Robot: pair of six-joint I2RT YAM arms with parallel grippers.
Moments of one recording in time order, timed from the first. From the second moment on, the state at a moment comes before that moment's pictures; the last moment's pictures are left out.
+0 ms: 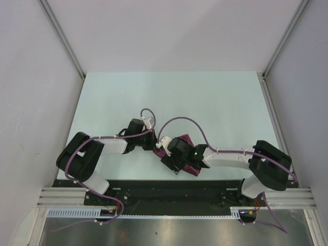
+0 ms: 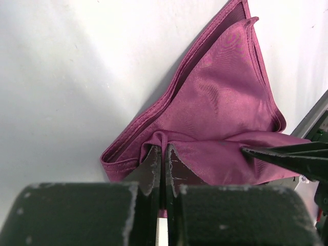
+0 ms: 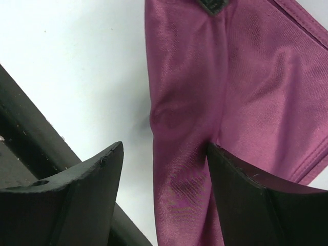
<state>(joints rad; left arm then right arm) -0.51 1.57 0.56 0.22 0.45 -0.56 1.10 1.53 0.81 -0.21 0.07 0.09</state>
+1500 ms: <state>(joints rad) -0.44 1.34 0.48 0.23 0.43 -0.49 0.60 1.91 0.95 -0.21 -0.94 0.15</state>
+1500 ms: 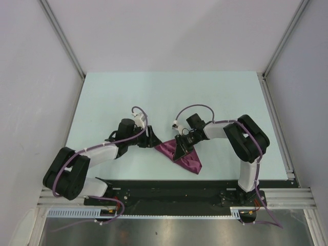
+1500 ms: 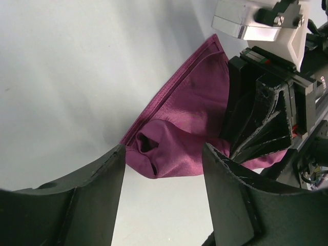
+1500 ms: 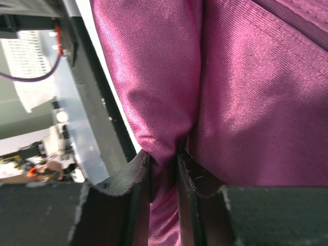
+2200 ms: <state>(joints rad) -0.48 1.60 0.57 0.36 0.50 -0.55 0.53 1.99 0.98 -0.25 -1.11 0.19</state>
